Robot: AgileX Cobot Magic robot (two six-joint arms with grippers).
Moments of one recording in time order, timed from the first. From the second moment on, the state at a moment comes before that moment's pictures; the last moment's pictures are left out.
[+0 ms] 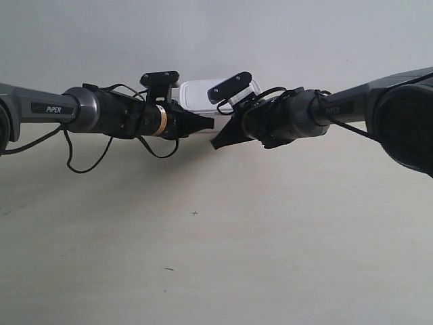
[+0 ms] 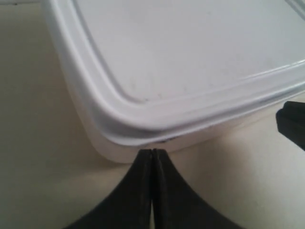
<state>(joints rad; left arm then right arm) -0.27 2.47 -1.75 1.64 -0.14 -1.86 0.46 2.44 -1.68 -1.74 0.26 1.52</state>
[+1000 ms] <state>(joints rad) -0.26 2.49 -1.83 1.64 -0.17 -1.84 0.46 2.46 -1.72 -1.74 0.23 1.49</state>
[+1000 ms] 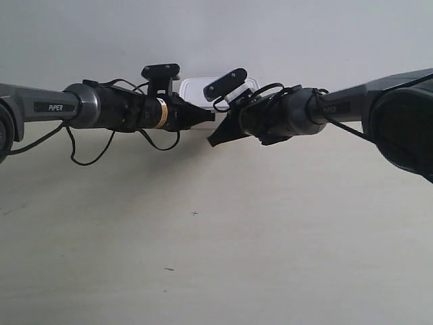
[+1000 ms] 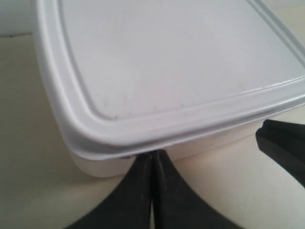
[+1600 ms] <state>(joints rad) -0.25 2.49 -1.83 1.64 -0.16 -1.83 0.46 2.52 -1.82 -1.74 0.15 1.47</state>
